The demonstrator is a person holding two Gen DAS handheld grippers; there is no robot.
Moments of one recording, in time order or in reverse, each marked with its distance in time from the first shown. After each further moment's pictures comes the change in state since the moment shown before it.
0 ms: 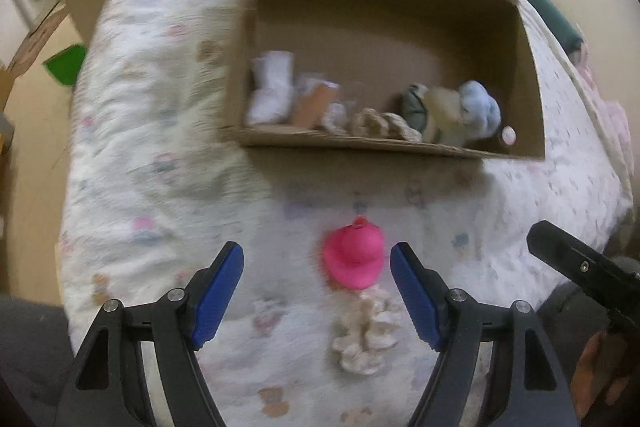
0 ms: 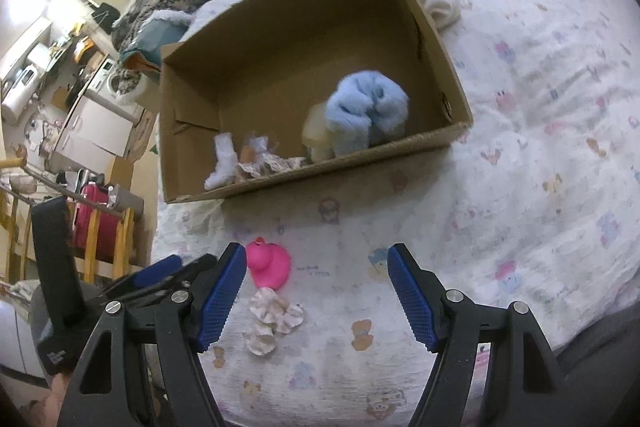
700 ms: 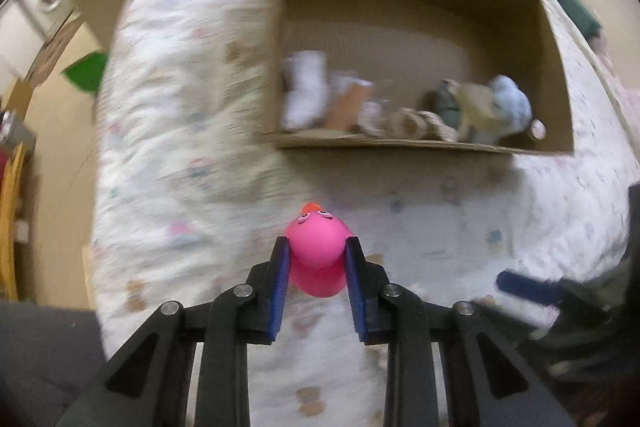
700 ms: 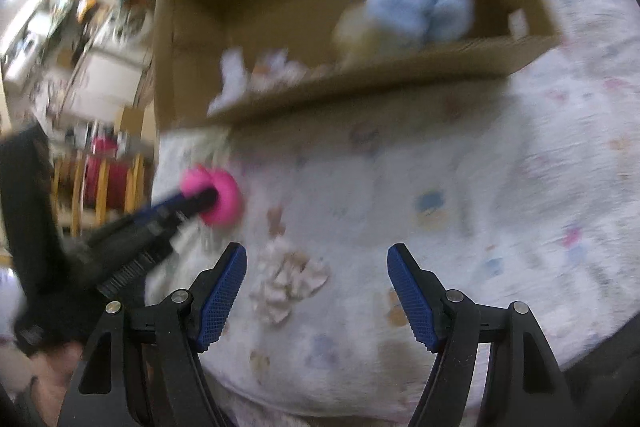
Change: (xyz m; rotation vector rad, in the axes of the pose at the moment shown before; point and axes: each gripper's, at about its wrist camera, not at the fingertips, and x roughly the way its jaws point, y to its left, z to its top) left arm -0.005 0.020 0.003 -0.021 0.029 0.117; right arm 0.069 0.032 -0.022 -0.104 0.283 0.051
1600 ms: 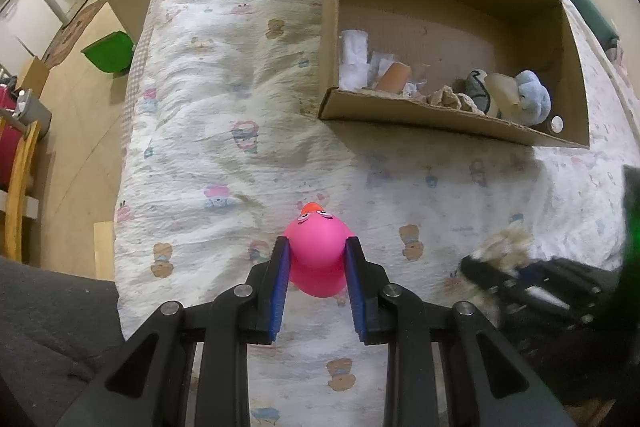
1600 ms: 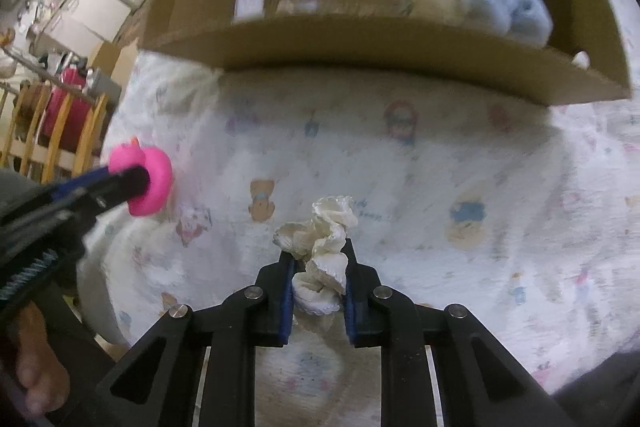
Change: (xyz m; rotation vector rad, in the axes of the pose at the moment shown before) left arm -0.003 0.022 -0.019 -0.038 0.016 0.039; right arm 0.021 0.027 -0.003 -0.147 -0.030 -0.186
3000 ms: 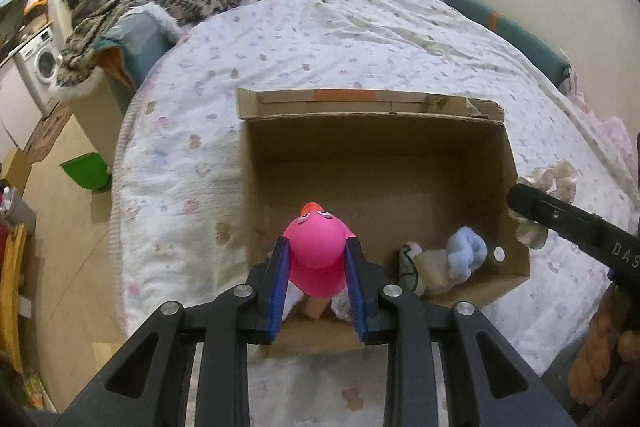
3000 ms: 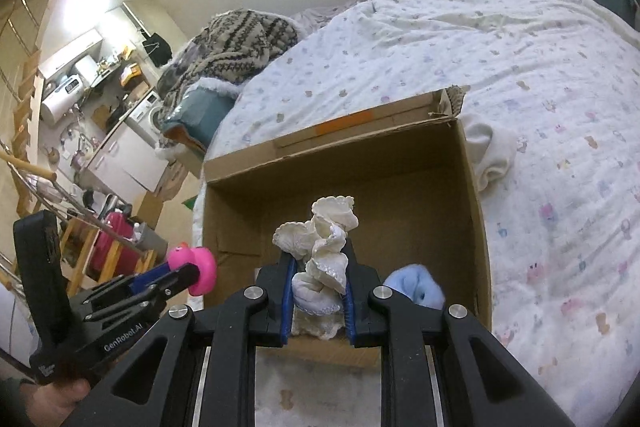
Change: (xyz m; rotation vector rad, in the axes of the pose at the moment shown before) left arm -0.059 -0.053 0.112 0.151 -0.348 -0.078; right arm -0.126 -0.072 0.102 0.126 -0.510 0.157
